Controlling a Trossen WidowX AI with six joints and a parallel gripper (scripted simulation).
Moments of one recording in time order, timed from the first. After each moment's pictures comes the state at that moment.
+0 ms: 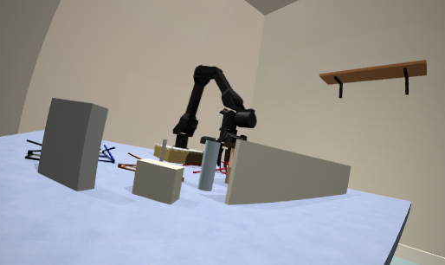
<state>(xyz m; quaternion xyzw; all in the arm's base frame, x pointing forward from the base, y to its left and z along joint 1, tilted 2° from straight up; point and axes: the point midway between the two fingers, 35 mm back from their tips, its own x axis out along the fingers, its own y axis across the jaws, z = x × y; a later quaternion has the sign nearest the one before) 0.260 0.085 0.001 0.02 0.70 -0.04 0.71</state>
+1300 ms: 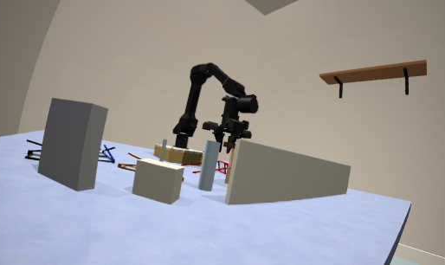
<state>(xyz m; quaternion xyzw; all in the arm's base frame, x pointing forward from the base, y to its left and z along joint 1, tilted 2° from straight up) 0.259 0.084 0.055 0.03 0.70 -0.04 0.71</state>
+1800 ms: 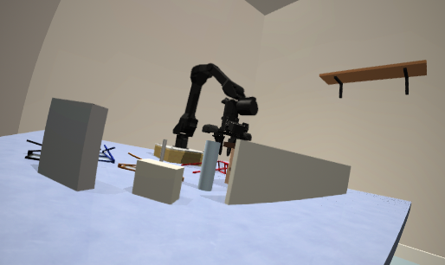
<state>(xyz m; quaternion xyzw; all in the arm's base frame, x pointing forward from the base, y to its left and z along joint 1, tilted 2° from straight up) 0.262 0.084 0.045 0.03 0.69 -0.04 0.72</state>
